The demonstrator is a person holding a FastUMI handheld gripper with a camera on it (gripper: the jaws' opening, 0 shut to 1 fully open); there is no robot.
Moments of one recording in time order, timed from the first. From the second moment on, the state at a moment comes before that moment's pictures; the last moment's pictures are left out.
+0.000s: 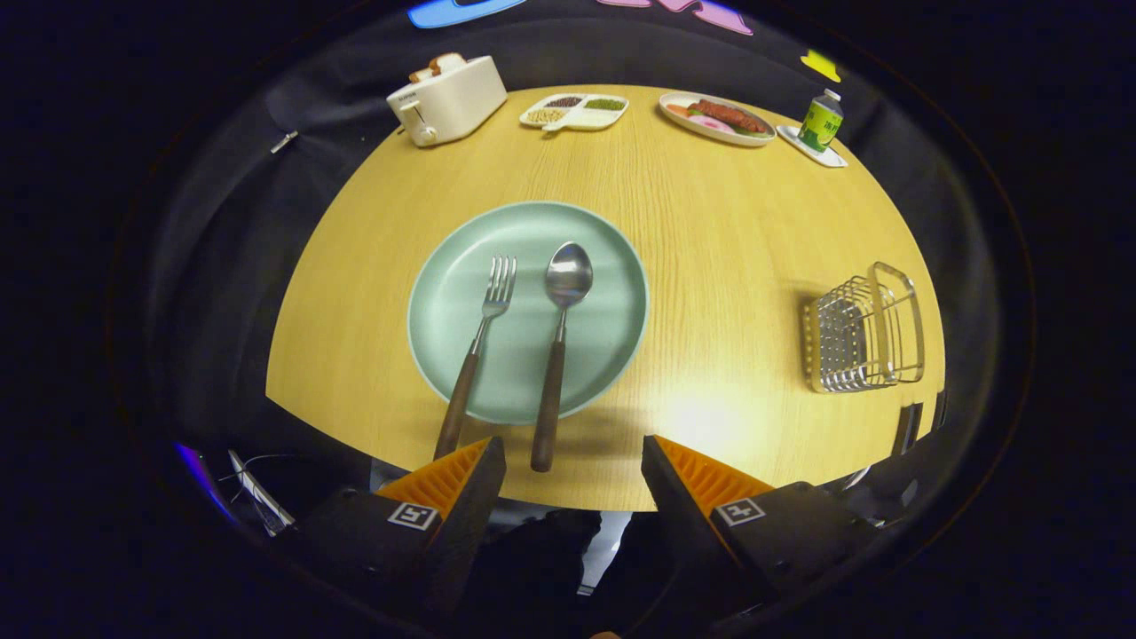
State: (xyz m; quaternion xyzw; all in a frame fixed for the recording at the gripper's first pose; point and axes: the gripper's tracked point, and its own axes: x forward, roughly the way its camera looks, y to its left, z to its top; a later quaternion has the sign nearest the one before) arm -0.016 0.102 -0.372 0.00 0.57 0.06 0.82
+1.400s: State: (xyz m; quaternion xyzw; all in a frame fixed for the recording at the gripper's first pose) arm 0.000 0.102 -0.386 0.00 0.59 0.11 0.80
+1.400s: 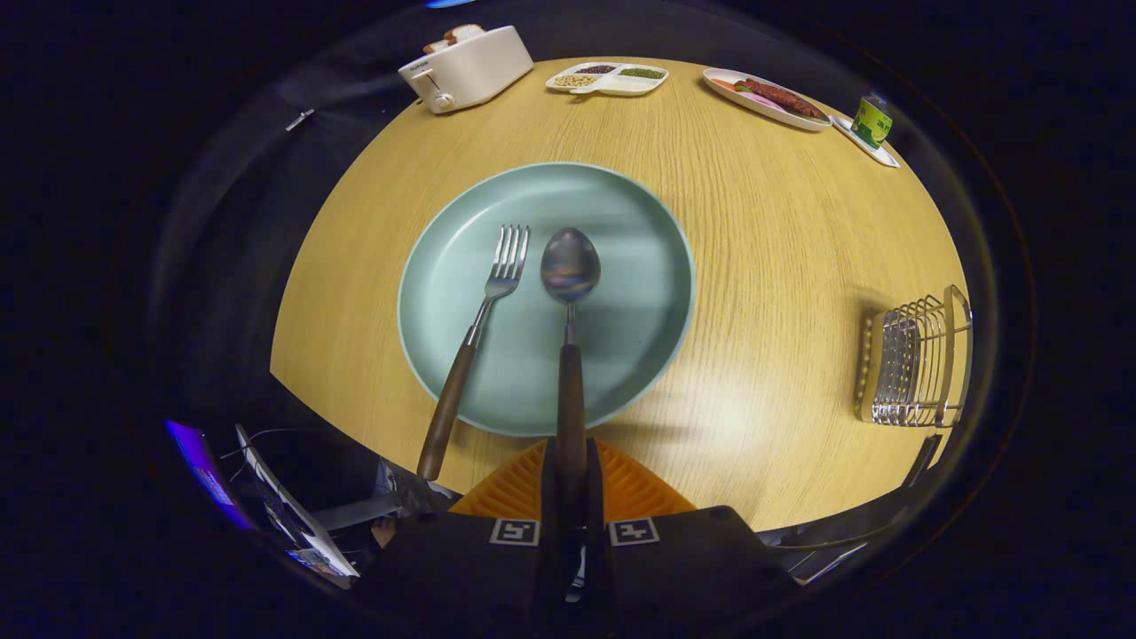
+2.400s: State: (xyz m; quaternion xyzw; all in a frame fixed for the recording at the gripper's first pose) arm 0.028 0.087 -0.298 0.04 0.48 0.13 0.86
